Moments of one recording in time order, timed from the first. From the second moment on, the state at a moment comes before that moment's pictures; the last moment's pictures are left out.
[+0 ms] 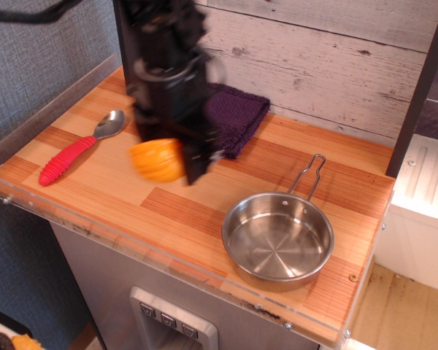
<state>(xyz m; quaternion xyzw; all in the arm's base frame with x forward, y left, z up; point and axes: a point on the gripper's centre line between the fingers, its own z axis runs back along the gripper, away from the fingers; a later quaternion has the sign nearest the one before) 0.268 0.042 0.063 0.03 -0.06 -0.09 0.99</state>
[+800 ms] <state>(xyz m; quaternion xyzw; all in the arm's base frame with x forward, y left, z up) 0.290 0.065 0.013 0.05 -0.06 -0.08 0.99</state>
